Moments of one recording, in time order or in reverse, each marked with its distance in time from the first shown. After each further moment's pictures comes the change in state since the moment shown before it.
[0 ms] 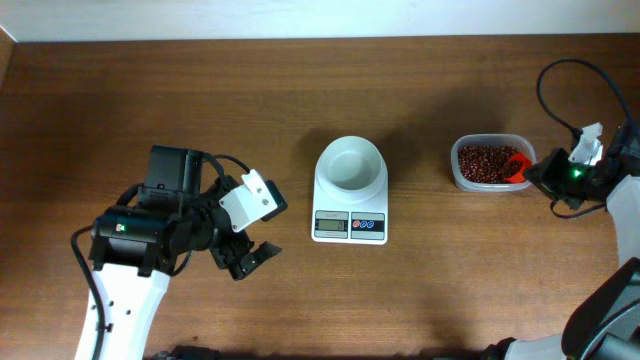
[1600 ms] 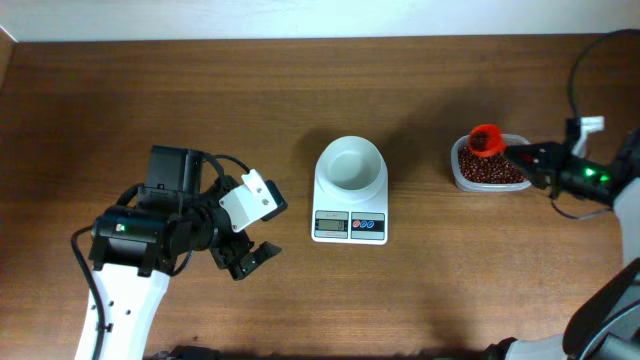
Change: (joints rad) left arm 0.000 0.000 0.000 0.000 0.000 0.000; right arm -0.019 0.000 0.000 -0.019 -0.622 0.030
